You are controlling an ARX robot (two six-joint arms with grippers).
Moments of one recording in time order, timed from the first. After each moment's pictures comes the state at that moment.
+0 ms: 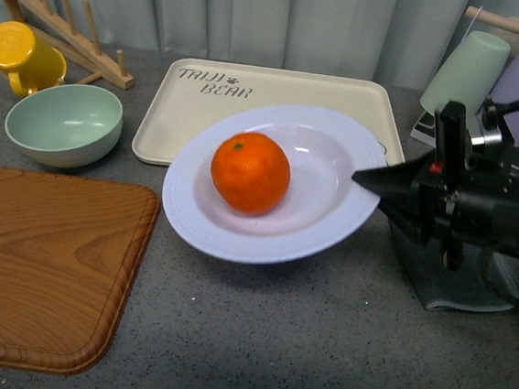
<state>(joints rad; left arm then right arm) 0.00 0.00 0.02 0.00 0.00 -0.01 0.16 2.18 0.74 0.99 -0.75 1.06</state>
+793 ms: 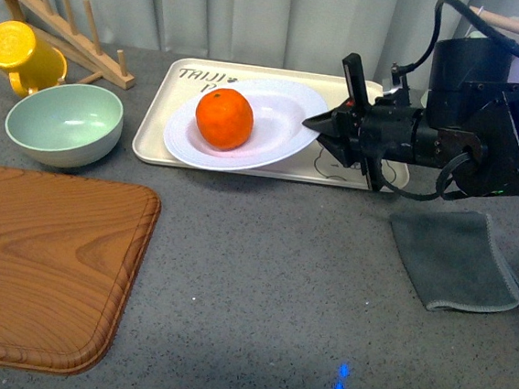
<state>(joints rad) 0.00 0.00 0.02 0.00 0.00 -0.01 0.22 2.56 1.45 0.63 -0.67 1.11</state>
